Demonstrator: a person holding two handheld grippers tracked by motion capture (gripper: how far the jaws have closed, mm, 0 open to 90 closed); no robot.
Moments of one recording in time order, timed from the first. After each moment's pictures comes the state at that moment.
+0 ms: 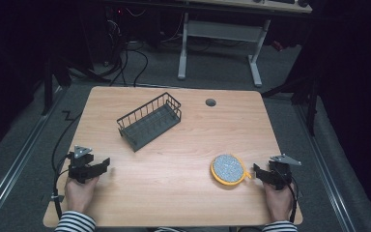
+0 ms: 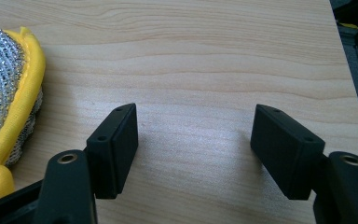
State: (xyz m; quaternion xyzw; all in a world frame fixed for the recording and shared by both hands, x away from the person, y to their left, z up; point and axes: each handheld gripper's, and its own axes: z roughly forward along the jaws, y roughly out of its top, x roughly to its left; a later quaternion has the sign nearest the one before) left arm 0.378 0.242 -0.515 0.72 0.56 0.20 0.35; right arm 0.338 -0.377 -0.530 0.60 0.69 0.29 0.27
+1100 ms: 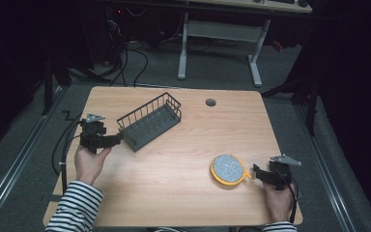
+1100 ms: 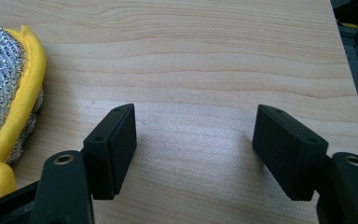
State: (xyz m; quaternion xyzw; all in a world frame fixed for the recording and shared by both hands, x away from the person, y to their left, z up) left arm 0.433 0.197 -0.428 0.74 0.54 0.18 0.37; right arm 0.338 -0.377 -0.530 0.60 0.69 0.29 0.27
